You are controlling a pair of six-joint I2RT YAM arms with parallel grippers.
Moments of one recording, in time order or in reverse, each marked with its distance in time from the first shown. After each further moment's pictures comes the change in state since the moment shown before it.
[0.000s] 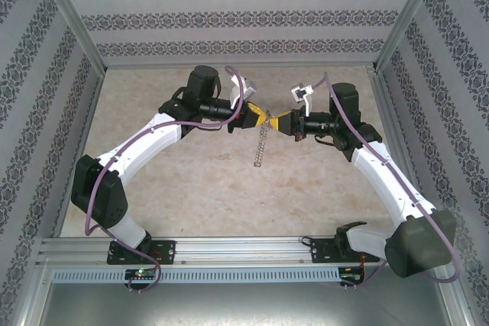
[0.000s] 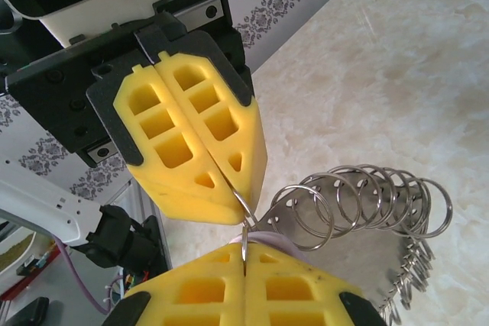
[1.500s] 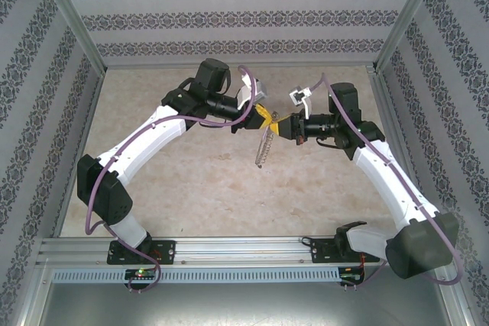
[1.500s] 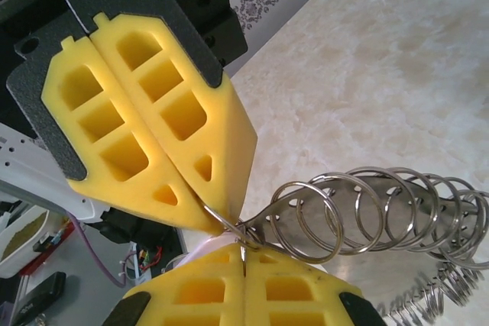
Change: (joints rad) left arm -0.056 0.045 0.206 -0.300 -0.034 0.239; right arm 0.005 -0.019 0.047 -0.174 -0.007 -0.069
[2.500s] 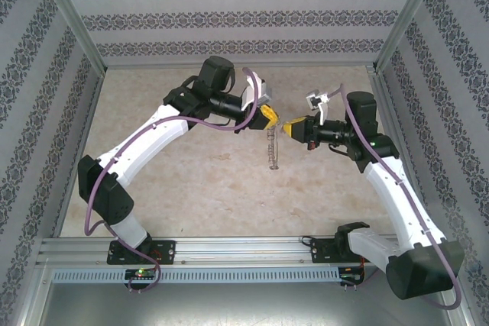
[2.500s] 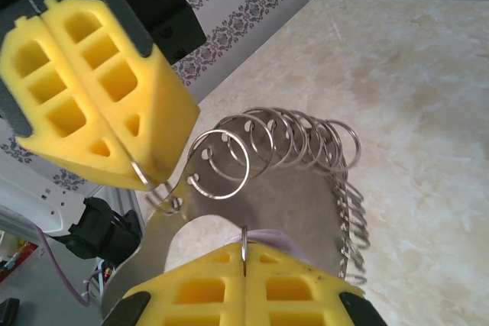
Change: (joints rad) left arm -0.031 0.015 0.069 -0.024 0.023 0.090; right arm -0.093 -0.128 -0.076 0.013 0.020 -0.028
